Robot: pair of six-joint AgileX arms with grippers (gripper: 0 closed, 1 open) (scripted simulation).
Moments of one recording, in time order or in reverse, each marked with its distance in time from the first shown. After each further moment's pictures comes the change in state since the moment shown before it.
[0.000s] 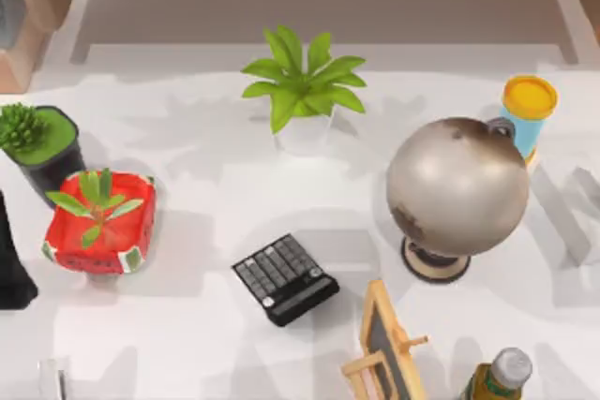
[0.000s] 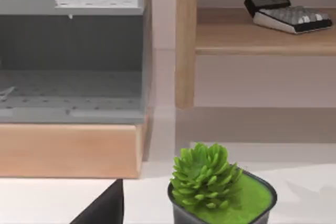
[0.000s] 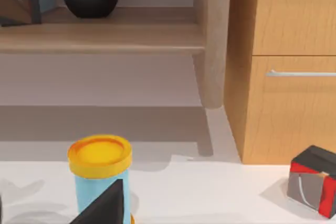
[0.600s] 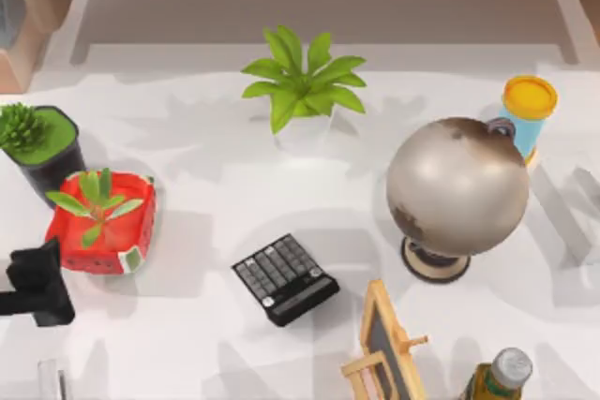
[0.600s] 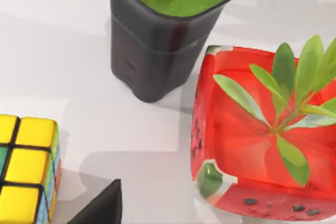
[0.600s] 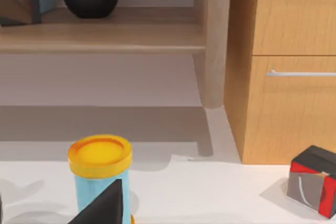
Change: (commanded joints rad) left arm -0.122 0.383 0.219 -0.350 -0.003 -0.223; right arm 0.000 0.000 0.000 0.000 0.000 0.000
